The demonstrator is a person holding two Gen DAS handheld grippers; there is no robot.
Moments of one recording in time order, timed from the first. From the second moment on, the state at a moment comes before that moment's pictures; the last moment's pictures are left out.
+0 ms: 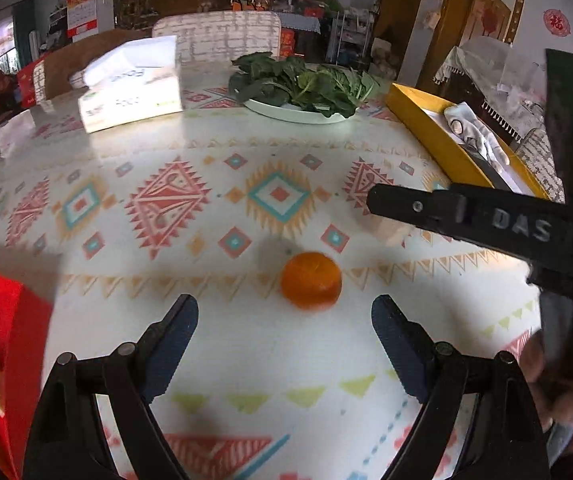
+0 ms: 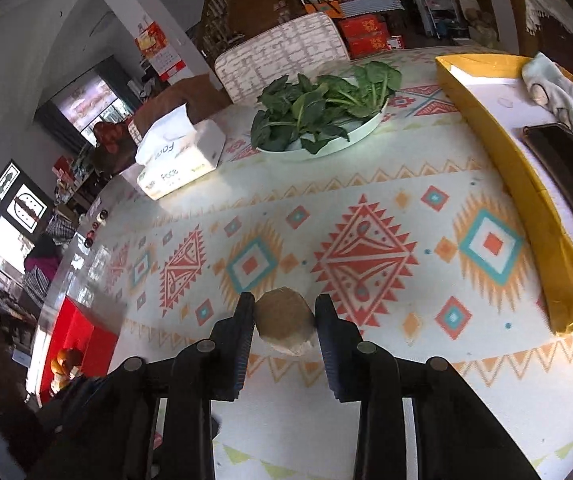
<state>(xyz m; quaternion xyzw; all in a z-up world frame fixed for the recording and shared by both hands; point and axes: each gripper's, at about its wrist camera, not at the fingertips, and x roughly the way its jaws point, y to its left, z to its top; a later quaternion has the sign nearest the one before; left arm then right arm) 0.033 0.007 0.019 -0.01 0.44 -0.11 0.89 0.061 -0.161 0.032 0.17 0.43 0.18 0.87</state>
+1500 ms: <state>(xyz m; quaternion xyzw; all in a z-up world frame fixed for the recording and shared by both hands) -0.133 0.242 0.042 -0.18 0.38 0.05 0.91 -0.018 0.012 0.069 0.06 0.43 0.36 0.82</state>
